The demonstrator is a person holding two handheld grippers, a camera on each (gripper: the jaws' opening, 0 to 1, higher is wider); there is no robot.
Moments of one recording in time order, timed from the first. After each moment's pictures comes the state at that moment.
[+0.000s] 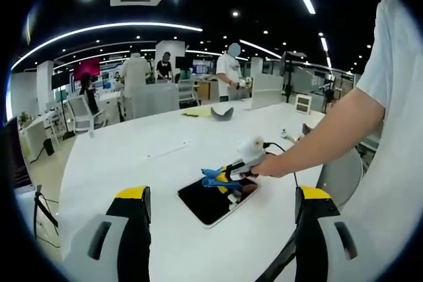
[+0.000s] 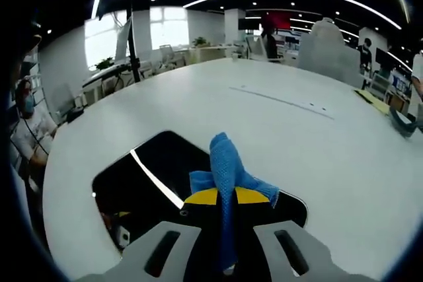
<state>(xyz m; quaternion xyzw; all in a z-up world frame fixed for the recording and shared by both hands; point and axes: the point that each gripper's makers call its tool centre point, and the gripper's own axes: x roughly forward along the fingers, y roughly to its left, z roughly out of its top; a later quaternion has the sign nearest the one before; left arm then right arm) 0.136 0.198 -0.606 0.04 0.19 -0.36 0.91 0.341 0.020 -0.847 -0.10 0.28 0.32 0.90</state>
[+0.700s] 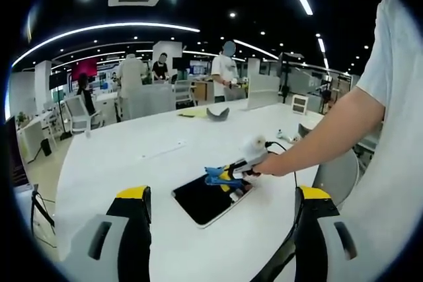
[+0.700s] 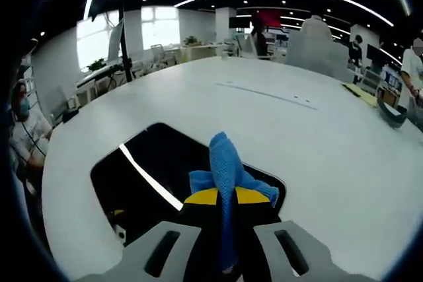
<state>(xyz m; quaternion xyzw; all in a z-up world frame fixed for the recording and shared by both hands) 0.128 0.191 -0.608 0.03 0.18 -0.37 0.91 0.329 -0.004 -0.844 -0.10 0.29 0.29 0.91</state>
